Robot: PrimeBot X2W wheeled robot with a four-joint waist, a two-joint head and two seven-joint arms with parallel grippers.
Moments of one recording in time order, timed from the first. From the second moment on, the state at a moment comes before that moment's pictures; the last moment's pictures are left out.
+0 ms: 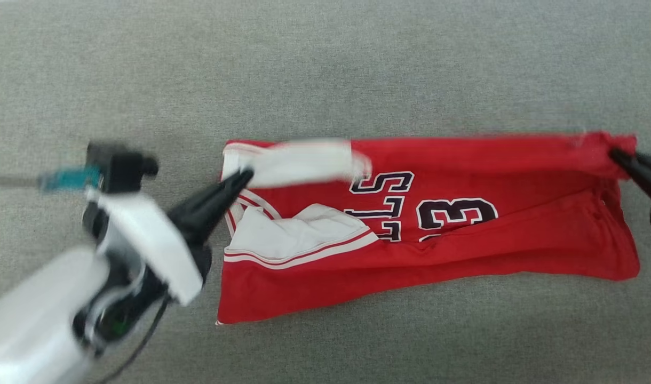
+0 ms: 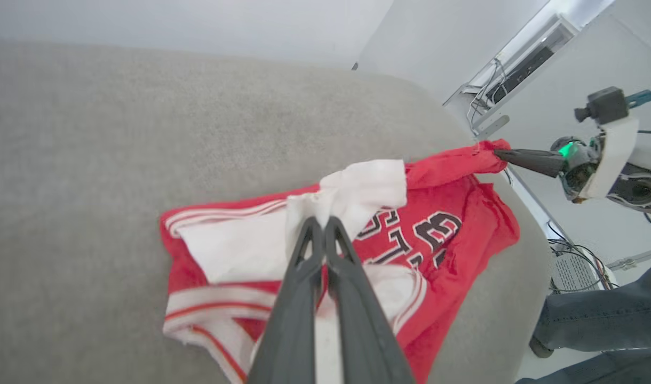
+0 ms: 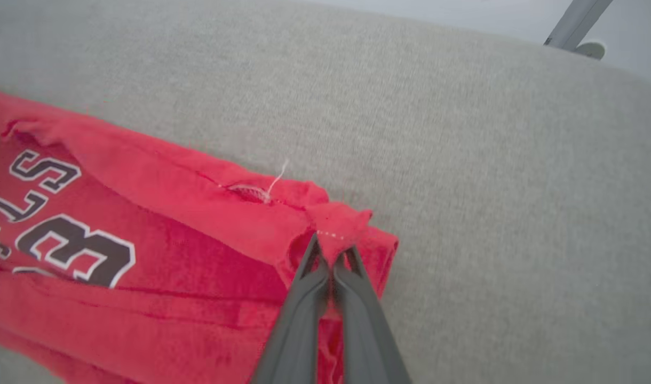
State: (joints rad) left arm -0.73 0.78 -0.96 0.03 -1.30 -0.05 -0.02; right arm -0.81 -1.00 0.99 0.36 1.20 0.13 0.02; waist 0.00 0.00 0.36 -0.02
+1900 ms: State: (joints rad) left arm -0.17 0.20 -0.21 0.21 -0.32 -0.09 -0.26; right arm -0.49 -0.99 0.75 0.51 1.45 0.13 0.22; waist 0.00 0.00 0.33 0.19
